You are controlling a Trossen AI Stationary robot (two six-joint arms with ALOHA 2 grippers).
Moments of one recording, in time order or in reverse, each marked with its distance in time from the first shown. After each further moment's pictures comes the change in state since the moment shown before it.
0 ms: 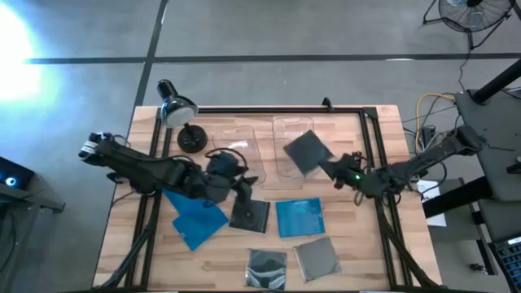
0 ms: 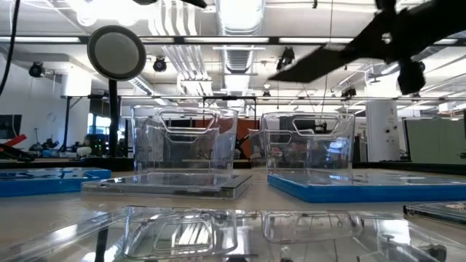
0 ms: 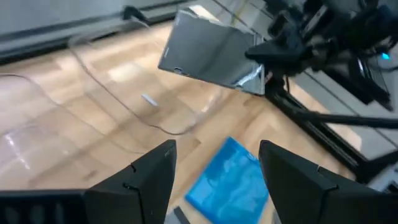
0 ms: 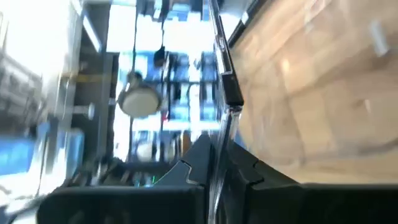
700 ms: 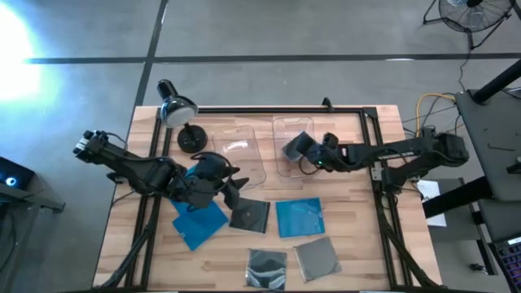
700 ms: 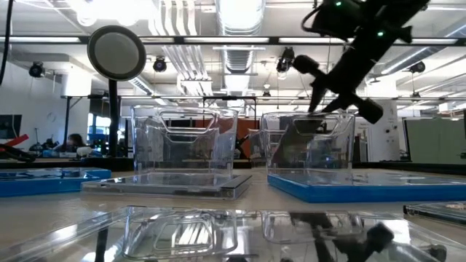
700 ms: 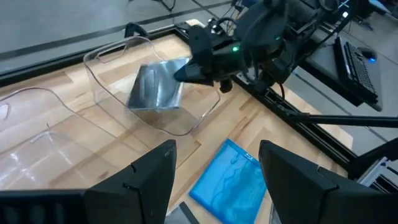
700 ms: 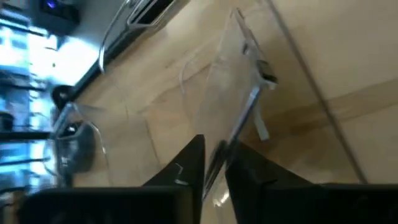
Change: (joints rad) left arm -0.079 -0.078 0.000 -0.061 -0.069 0.003; right arm -0.497 0.499 0.367 -0.453 -0.426 -0.041
